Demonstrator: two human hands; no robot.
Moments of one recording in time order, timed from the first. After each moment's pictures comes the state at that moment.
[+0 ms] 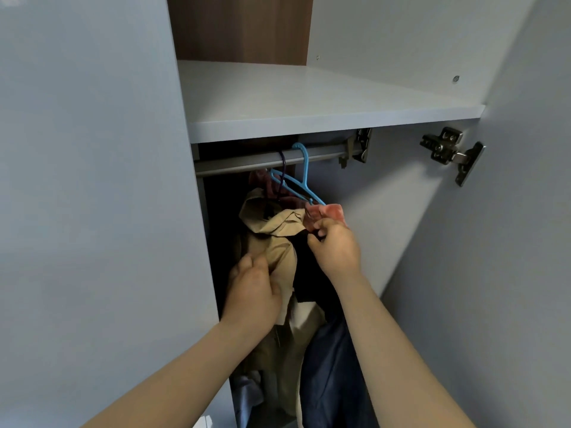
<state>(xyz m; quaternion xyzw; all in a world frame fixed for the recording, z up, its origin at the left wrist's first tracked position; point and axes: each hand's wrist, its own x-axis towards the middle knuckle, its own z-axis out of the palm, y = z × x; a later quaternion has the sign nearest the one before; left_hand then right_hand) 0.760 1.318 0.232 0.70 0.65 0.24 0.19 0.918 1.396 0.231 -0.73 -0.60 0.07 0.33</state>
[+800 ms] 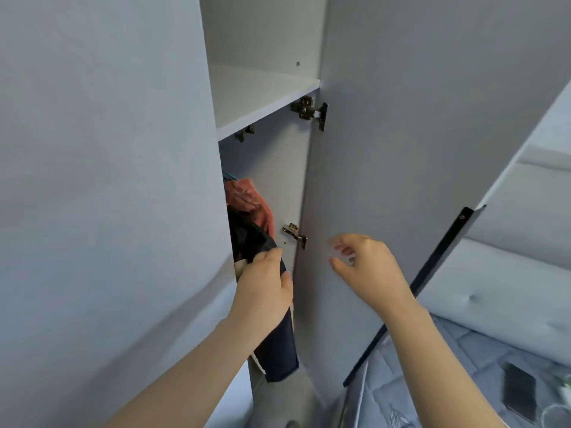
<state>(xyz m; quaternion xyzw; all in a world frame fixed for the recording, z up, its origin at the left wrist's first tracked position) 0.693 1.226 0.279 0.89 0.36 0.16 0.24 0.836 1.118 0.299 -0.85 -0.44 0.02 0.29</state>
